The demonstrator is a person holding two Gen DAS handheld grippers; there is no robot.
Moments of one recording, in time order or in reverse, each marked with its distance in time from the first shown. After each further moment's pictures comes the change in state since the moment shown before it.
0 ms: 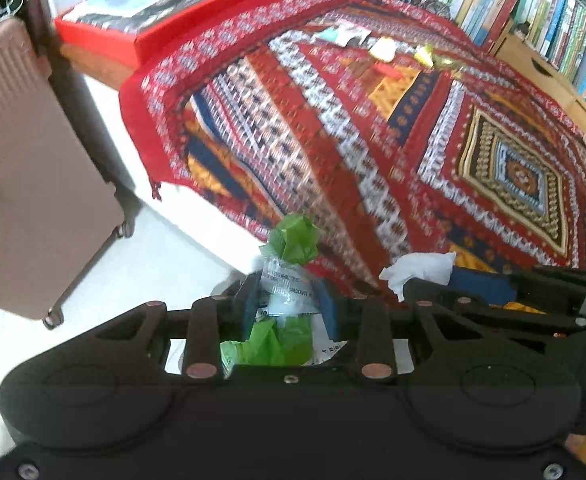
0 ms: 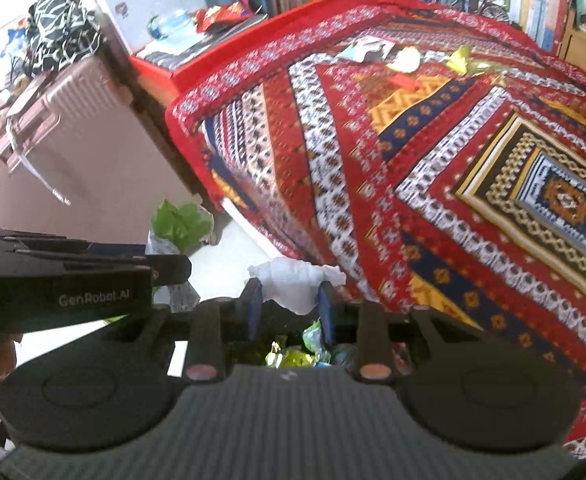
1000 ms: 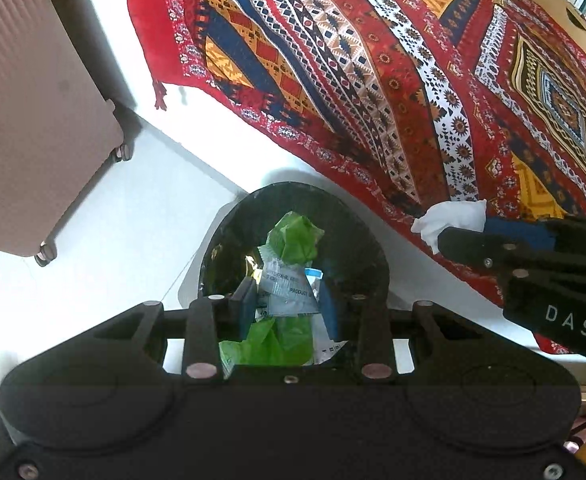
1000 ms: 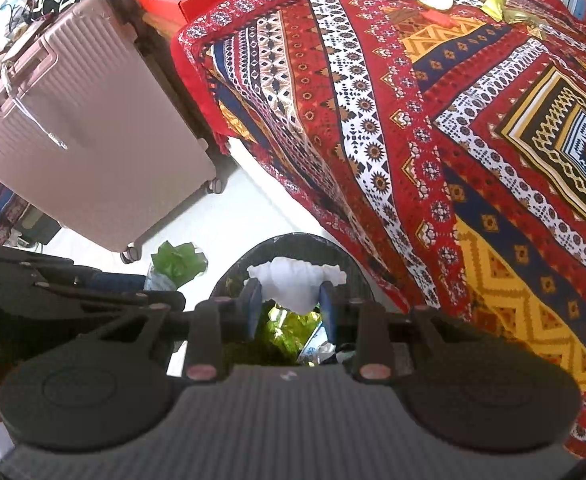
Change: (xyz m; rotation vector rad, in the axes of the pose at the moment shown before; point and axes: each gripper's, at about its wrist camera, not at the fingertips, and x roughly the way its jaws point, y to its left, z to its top) left arm 0.061 0.030 -0.043 -0.037 0.206 -0.002; right arm 0.042 0.006 -0.021 -0.044 0.135 0.012
